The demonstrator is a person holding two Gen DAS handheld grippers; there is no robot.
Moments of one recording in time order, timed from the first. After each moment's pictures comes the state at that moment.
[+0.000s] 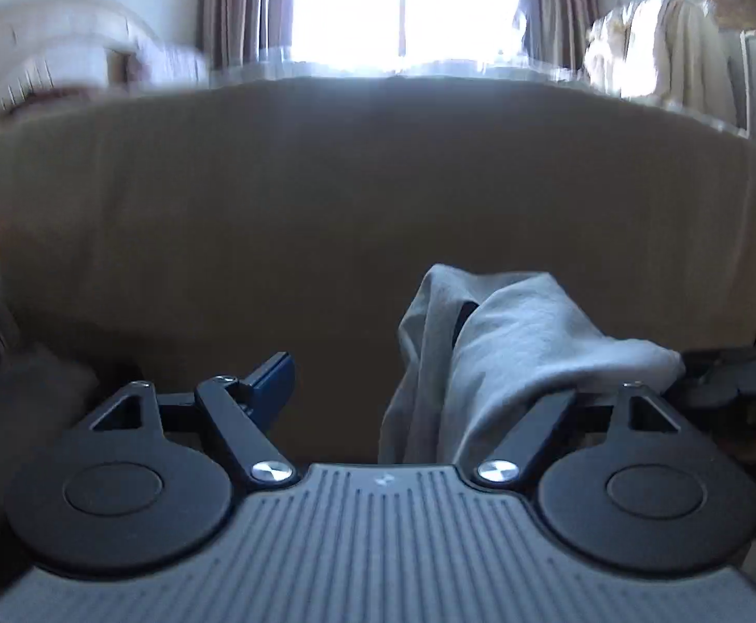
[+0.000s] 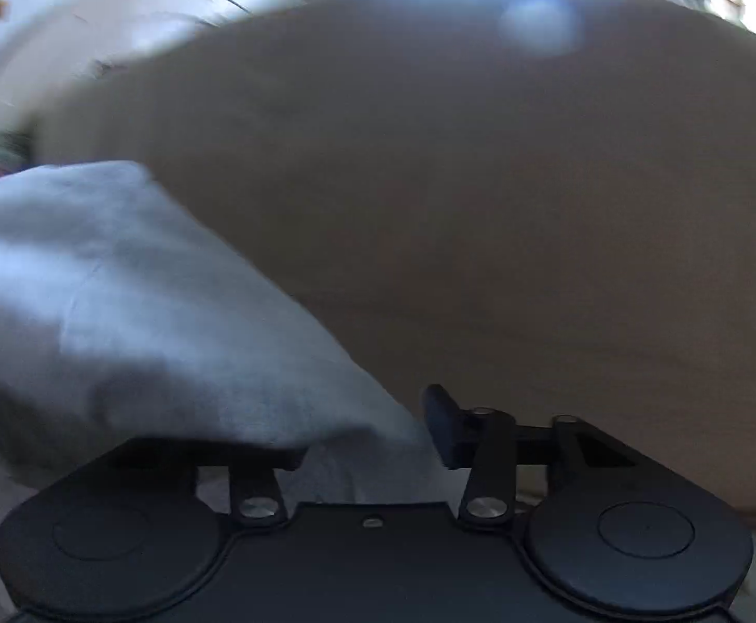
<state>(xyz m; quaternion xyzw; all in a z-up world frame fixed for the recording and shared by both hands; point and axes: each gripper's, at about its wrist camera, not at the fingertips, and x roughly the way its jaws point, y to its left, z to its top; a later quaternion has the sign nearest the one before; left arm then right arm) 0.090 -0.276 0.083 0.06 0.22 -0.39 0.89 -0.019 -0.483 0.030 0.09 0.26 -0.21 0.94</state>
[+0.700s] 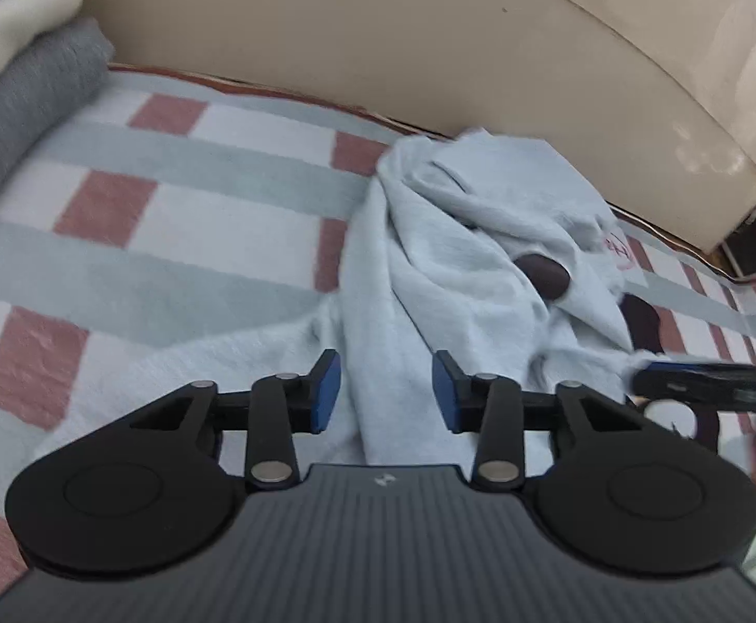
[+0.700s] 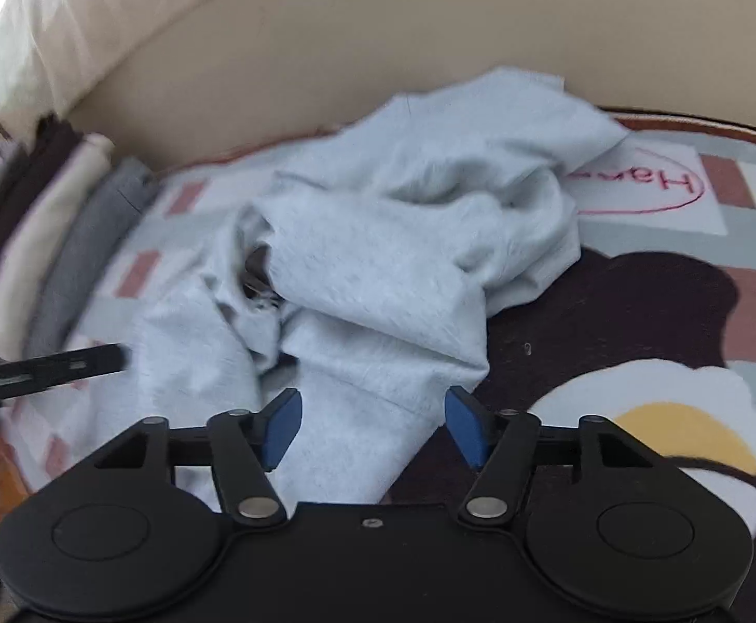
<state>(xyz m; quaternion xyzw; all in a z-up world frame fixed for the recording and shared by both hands) 0.137 -0.265 -0.141 0.02 0.46 -0.42 0.78 -0.065 -0.477 -0.166 0.27 0.41 -0.14 0.86</state>
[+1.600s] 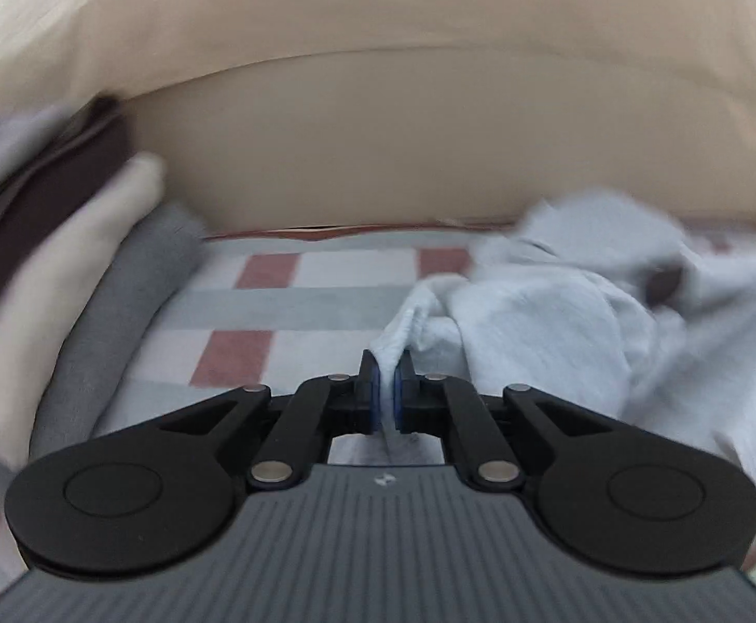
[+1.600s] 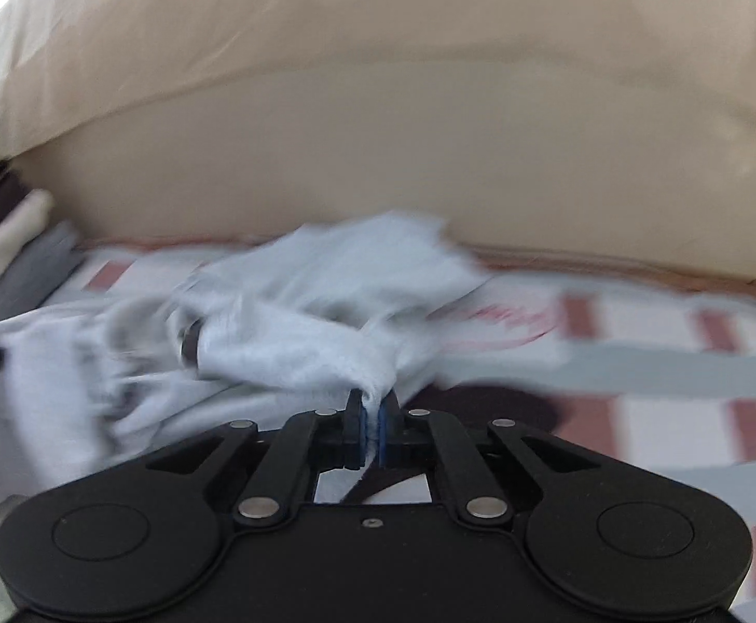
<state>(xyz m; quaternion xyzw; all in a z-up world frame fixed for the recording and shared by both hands) 0.102 -0.260 -0.097 0.11 0.30 -0.31 0.89 -0.119 -0.489 -0.091 0.15 0.33 -0.27 0.89</state>
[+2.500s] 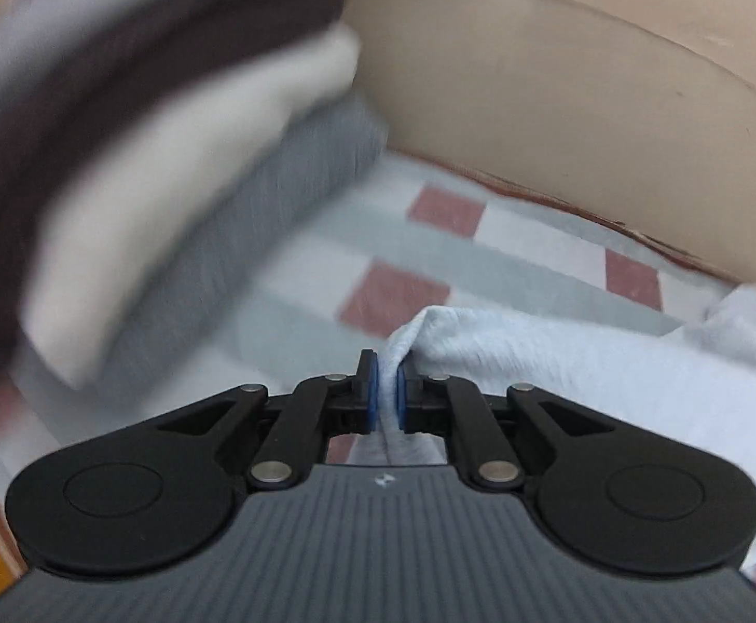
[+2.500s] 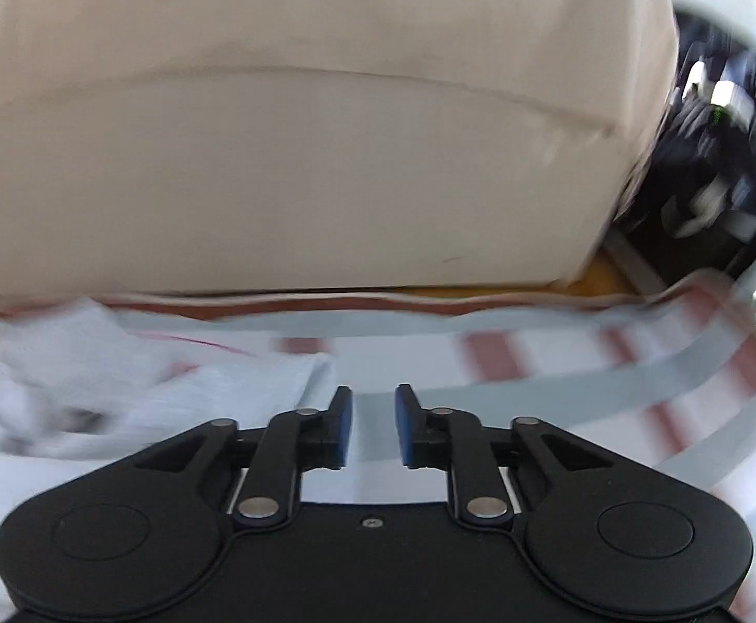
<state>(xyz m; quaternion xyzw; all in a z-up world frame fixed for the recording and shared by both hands) 0.205 -0.199 -0.136 -0.01 0.42 -0.17 0.89 -0.140 -0.622 -0.097 0.15 0.34 -0.45 0.81</state>
